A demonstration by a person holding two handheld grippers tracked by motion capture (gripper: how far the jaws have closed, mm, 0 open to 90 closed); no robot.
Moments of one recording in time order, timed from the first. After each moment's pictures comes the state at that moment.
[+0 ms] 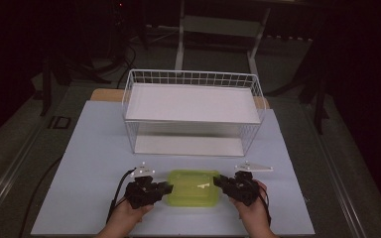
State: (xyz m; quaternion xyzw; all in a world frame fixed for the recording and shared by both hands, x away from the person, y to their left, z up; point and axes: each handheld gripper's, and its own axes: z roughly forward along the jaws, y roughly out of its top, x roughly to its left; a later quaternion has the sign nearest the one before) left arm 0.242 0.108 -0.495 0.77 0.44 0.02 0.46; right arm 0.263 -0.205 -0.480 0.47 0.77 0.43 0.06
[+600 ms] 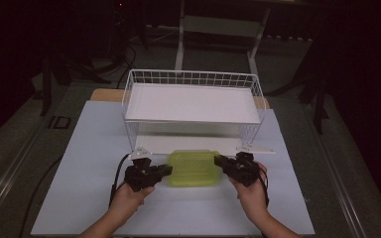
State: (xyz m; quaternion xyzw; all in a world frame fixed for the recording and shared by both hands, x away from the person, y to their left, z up) left arm 0.277 0.113 -0.469 0.75 0.46 0.04 0.48; right arm 0.297 -0.199 -0.449 0.46 0.75 0.46 0.10
